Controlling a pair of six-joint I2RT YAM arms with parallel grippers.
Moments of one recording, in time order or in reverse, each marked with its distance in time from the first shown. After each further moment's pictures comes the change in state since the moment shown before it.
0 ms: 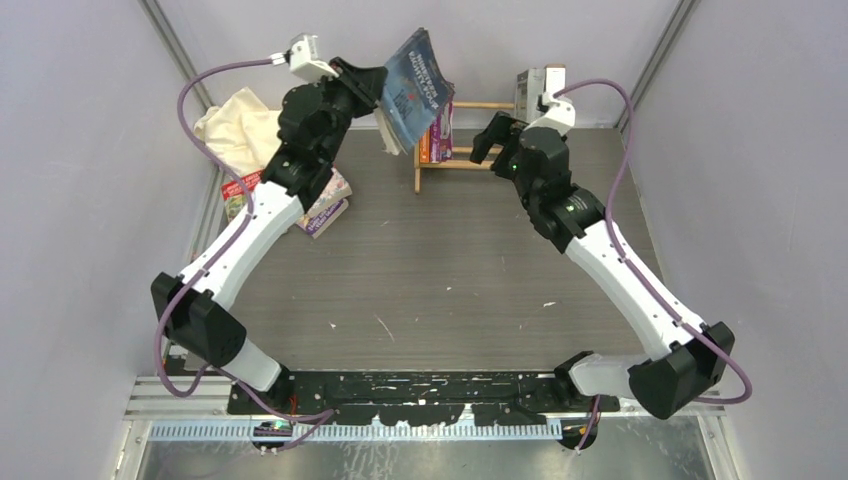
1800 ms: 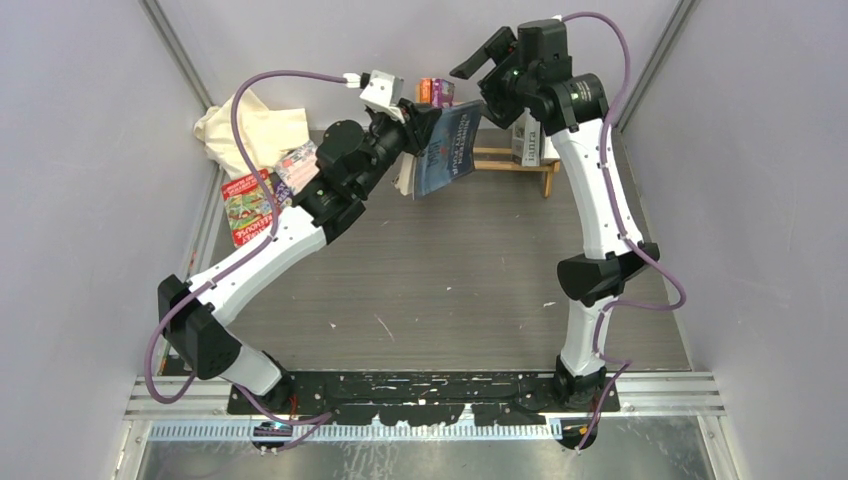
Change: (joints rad) left arm -0.261 -0.021 -0.086 0.091 0.056 0.467; right arm -0.164 0.661 1.225 -0.784 -0.438 0.521
